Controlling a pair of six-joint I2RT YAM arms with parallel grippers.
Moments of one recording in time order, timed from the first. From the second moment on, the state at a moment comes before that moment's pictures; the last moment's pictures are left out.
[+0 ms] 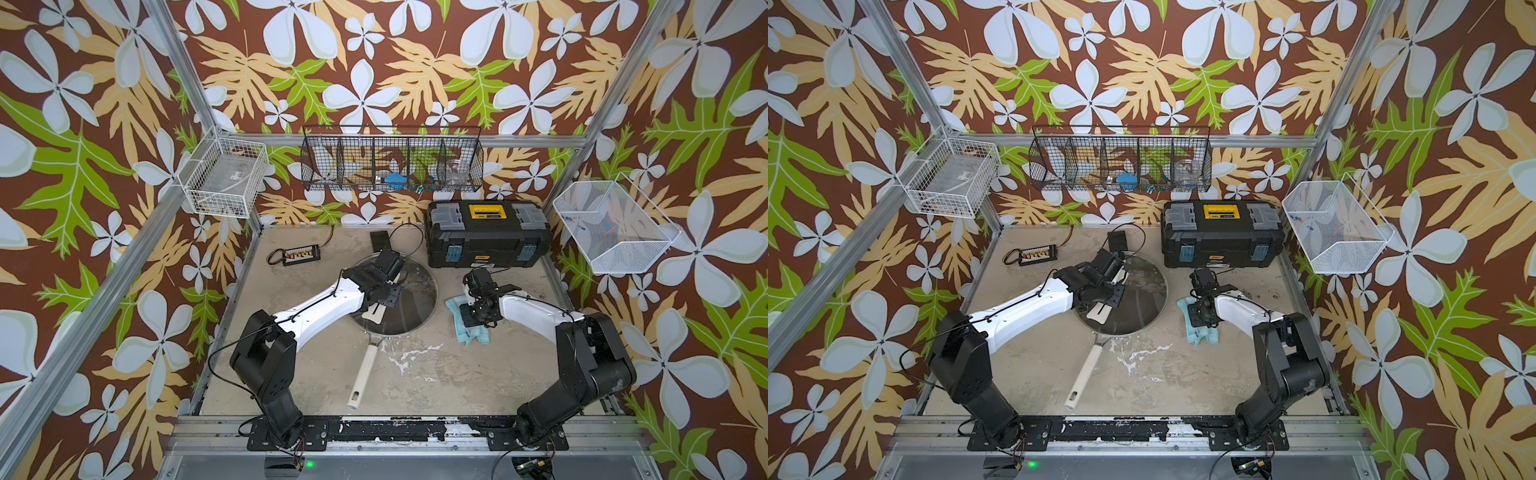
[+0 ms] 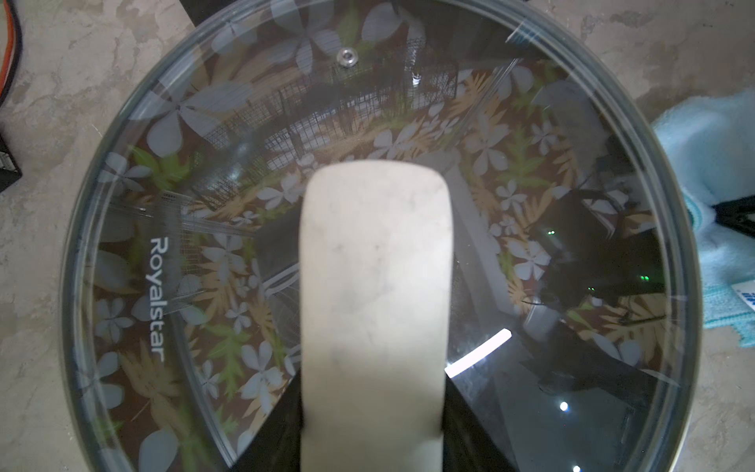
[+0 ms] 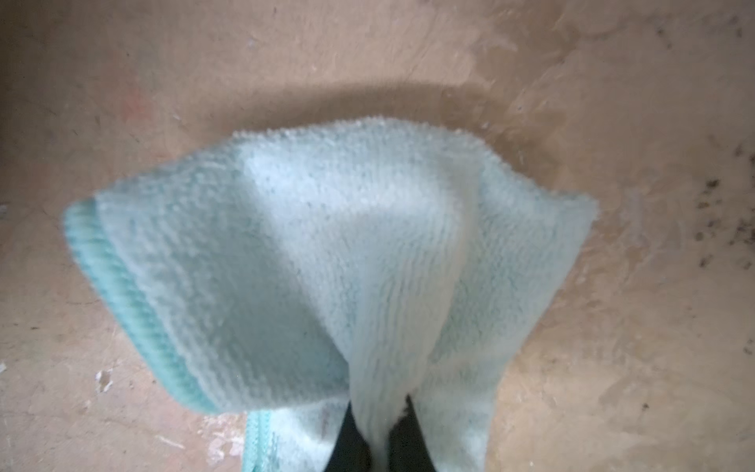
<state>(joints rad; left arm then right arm) -0.69 1.70 1.36 -0.68 -0.19 -0.25 0.30 1.61 0.94 -0.58 0.10 0.11</state>
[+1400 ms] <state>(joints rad) -0.71 1.73 1.41 -0.76 -0.30 -0.53 0.30 1.56 0.99 -0.63 0.13 0.08</state>
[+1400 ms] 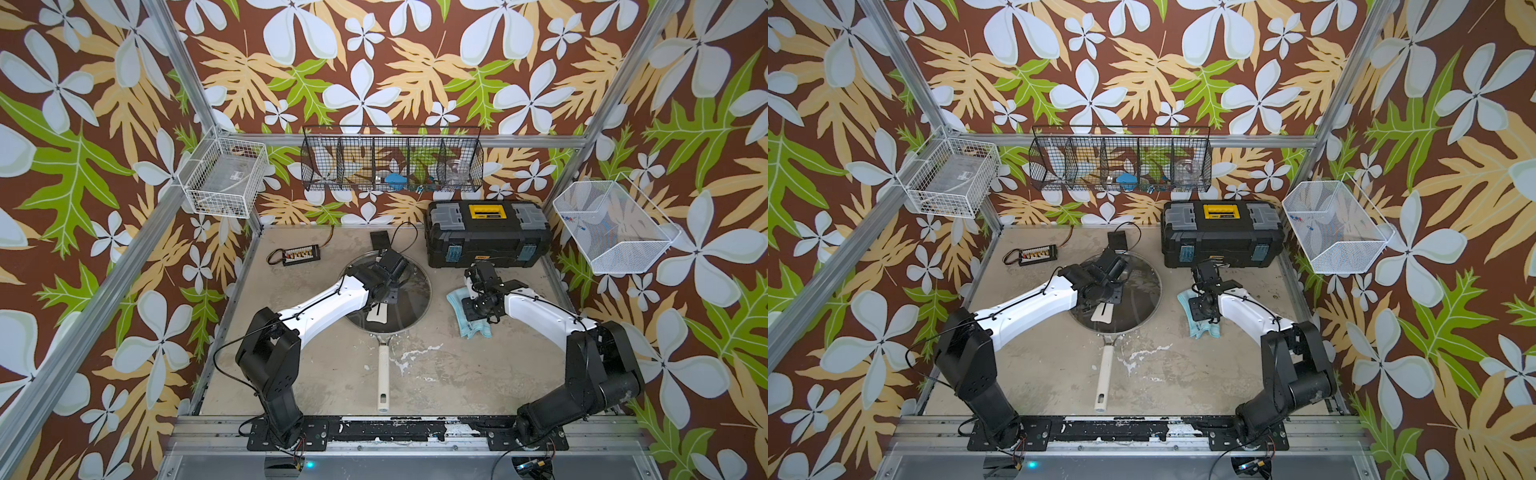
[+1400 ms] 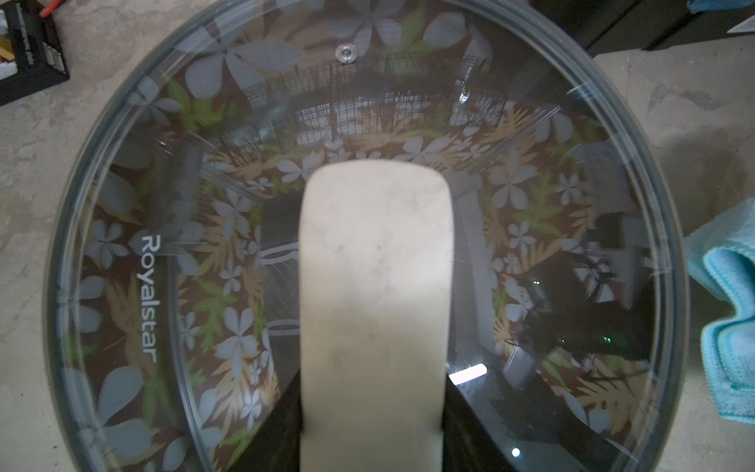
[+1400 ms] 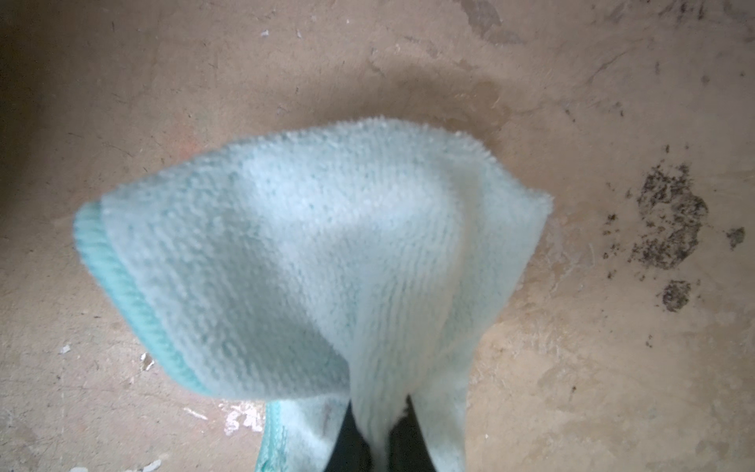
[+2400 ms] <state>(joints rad) -0.70 1.35 1.27 -0.71 -0.32 -0.41 0.28 1.33 0.98 -0.59 0.14 0.07</state>
